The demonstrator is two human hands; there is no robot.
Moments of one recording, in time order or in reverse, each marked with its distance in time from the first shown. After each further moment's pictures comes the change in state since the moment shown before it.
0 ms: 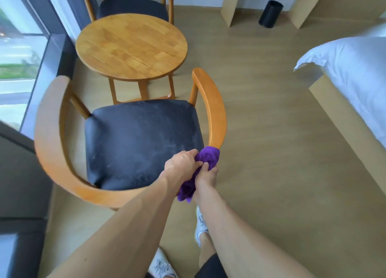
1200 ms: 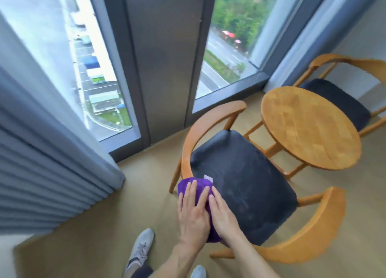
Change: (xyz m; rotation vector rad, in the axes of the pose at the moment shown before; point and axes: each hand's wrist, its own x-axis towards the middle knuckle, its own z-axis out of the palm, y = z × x) left_hand -0.128 0.003 0.041 -0.416 1.169 -0.829; right_hand -0.067 -0.045 0.032 -1.329 -1.302 -0.766
